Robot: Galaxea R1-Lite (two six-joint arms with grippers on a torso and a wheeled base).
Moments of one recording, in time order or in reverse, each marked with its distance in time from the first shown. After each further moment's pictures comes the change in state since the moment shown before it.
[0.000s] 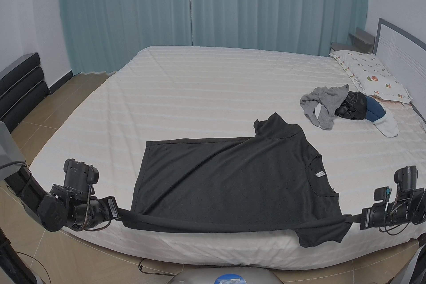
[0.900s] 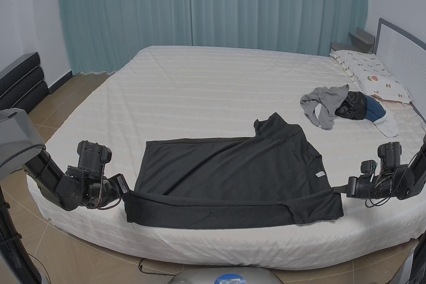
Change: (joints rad) left arm 0.008 0.132 -0.203 0.036 0.007 -0.080; right arm 0.071 0.181 -0.292 0.007 -0.009 0.164
